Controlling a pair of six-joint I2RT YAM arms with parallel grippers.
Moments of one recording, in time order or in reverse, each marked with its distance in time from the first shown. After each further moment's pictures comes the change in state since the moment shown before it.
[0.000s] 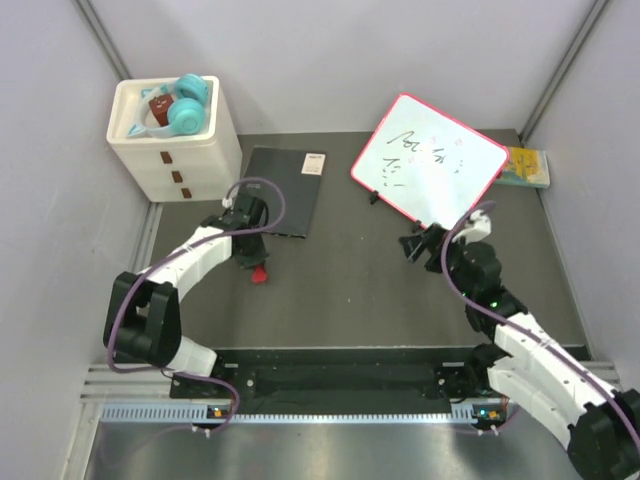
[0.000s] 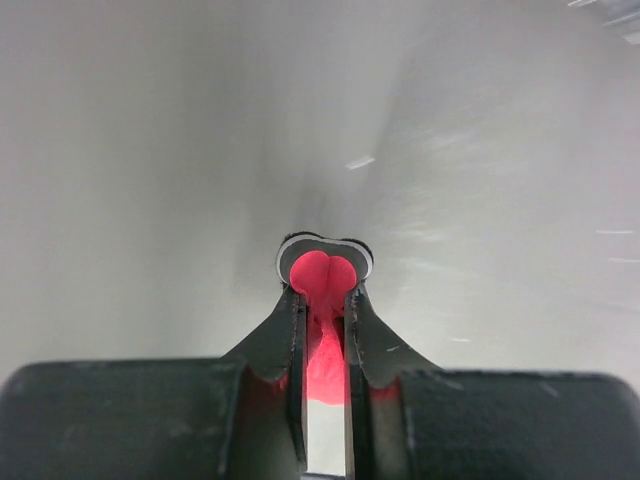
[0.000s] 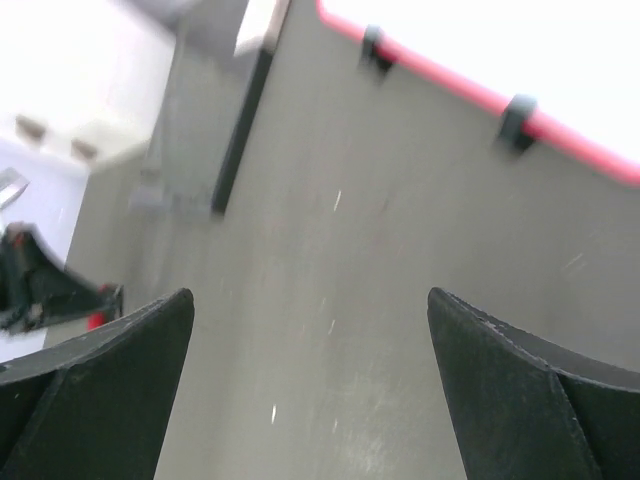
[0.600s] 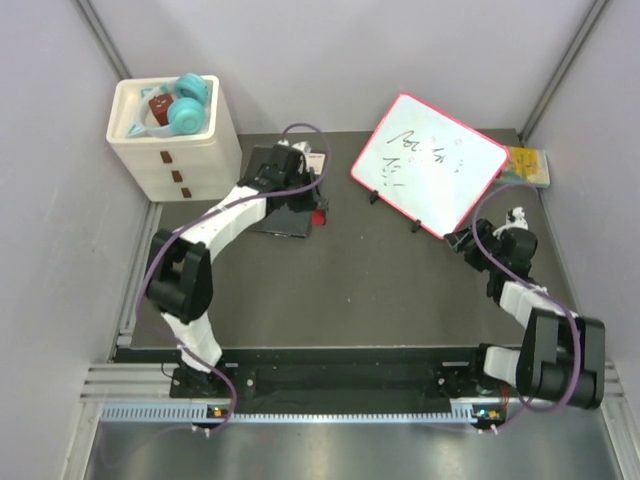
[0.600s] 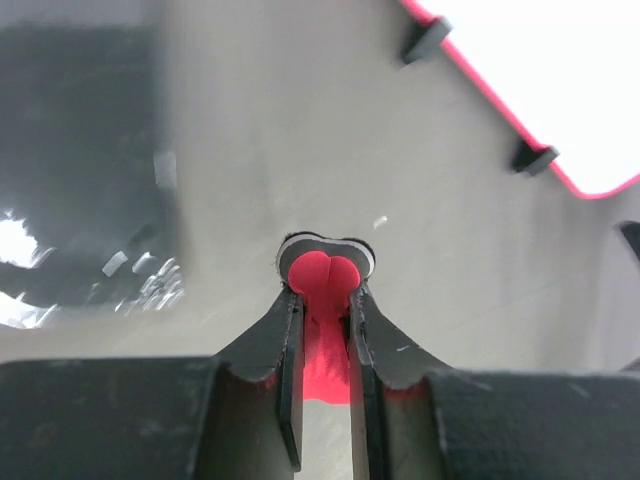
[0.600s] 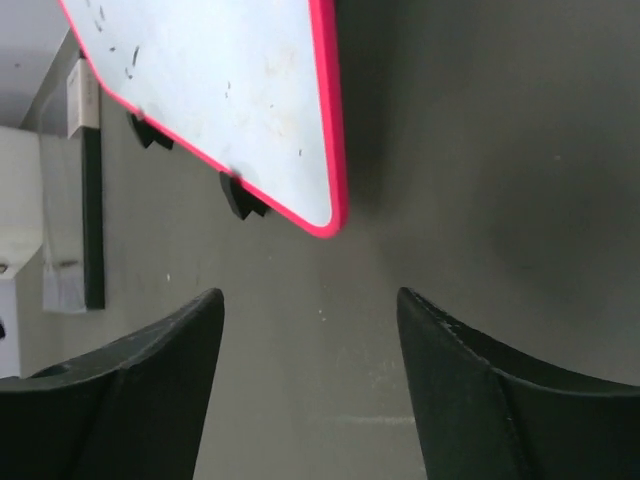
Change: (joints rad) left arm -0.123 0.270 0.455 0.268 0.314 0.075; right arm -0.666 0.392 0.066 0.096 -0.419 -0.083
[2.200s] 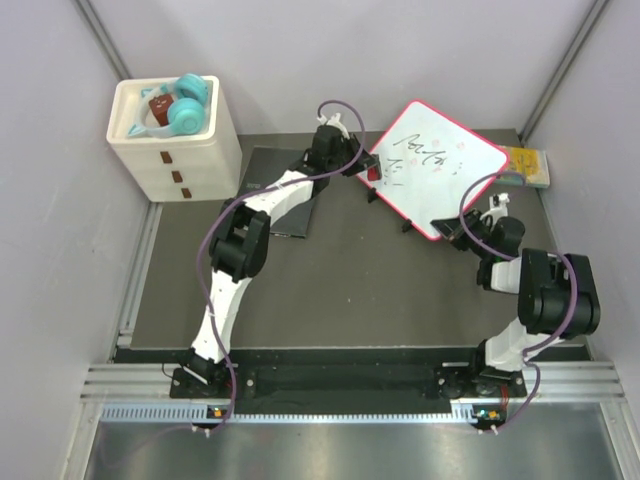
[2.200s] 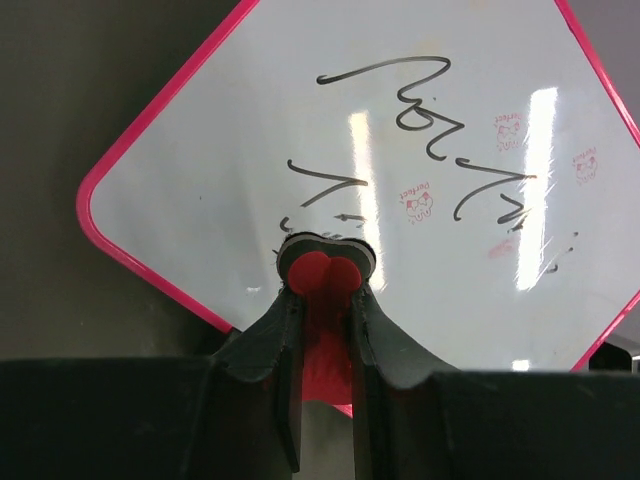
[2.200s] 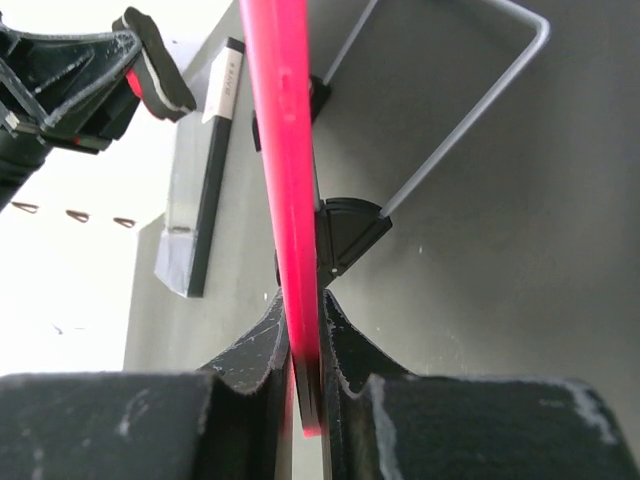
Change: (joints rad) left arm -0.071 0.609 0.584 0.455 0.088 -0.247; right arm 0.046 0.438 0.070 0.569 -0.255 0.180
